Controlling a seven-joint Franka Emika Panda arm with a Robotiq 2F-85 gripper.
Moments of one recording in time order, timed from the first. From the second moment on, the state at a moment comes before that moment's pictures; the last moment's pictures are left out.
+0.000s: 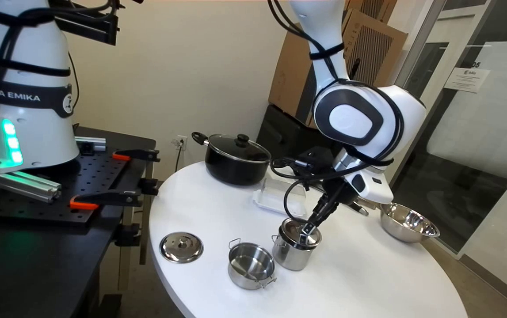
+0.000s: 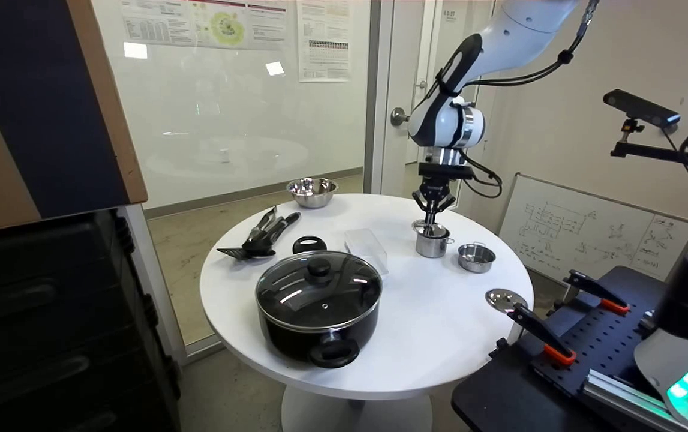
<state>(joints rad) -0.14 0.73 -0.09 -1.83 0.25 2.40 0.35</state>
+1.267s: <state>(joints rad) -0.14 0.77 -0.09 -1.77 0.25 2.36 0.38</state>
